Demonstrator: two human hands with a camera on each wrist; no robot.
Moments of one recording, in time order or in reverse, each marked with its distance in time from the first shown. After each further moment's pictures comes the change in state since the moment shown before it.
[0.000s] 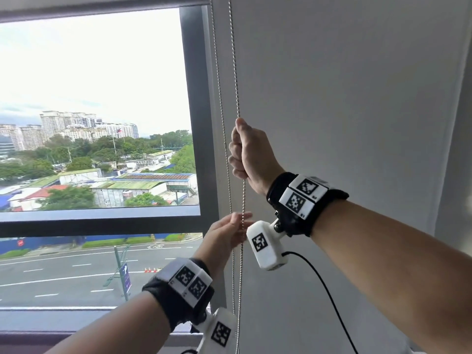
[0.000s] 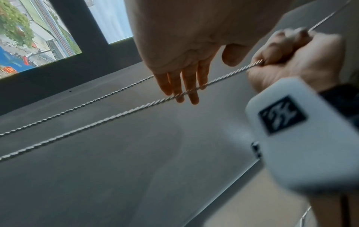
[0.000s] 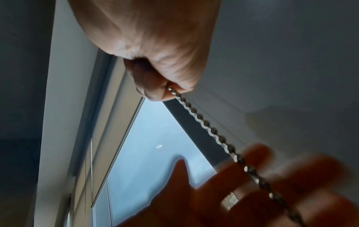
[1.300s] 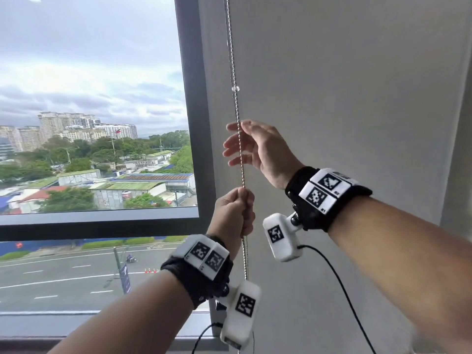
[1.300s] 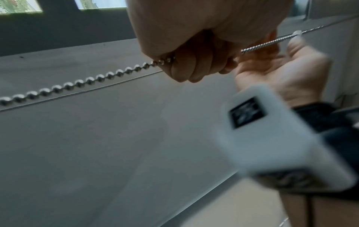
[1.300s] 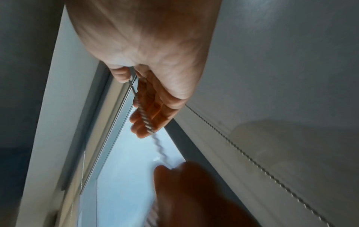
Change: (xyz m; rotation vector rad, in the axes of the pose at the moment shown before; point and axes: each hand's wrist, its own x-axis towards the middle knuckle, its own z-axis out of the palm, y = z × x) left_hand 0.032 0.027 0.031 -0.053 0.146 0.100; right_hand 0.013 0.003 -0.032 -0.028 -0.102 -0.051
